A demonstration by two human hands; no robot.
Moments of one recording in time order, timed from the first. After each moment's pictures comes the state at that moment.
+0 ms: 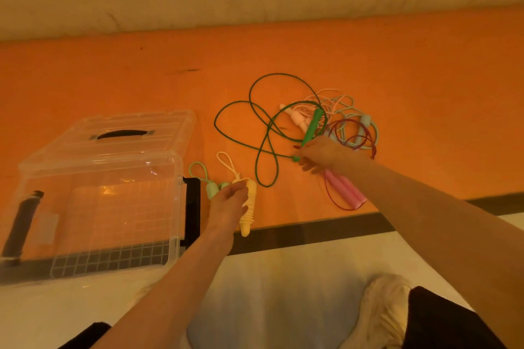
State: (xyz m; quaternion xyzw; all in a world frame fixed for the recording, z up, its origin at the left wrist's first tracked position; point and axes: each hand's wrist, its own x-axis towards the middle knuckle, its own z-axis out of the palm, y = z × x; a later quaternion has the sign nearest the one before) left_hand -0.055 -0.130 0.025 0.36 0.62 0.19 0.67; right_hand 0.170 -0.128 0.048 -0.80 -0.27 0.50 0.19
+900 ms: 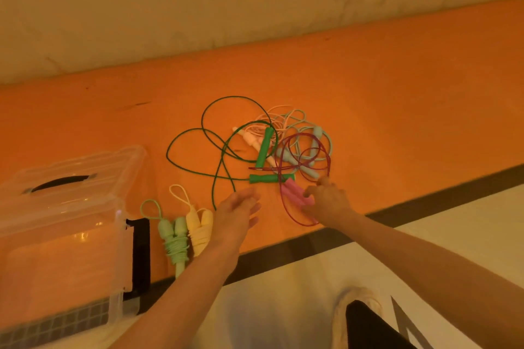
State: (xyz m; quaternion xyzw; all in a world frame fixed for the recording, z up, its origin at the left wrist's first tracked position) left_hand 0.059 -0.169 0.064 0.42 0.54 0.19 0.71; right_hand 0.236 -0.241 0.009 -0.87 -0.41 0.27 -0.05
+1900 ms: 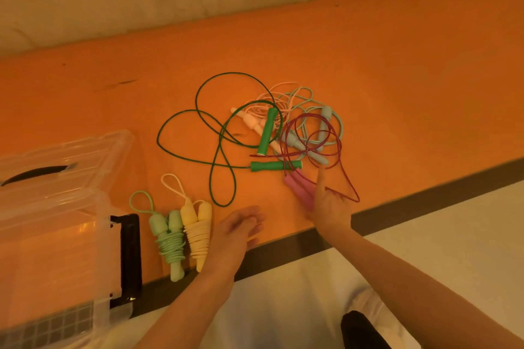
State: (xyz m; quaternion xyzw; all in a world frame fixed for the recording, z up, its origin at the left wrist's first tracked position) left_hand 0.037 -0.172 0.019 0.42 0.55 0.10 0.71; right_hand 0.222 -0.246 -0.095 -0.92 -0.34 0.18 -0.01
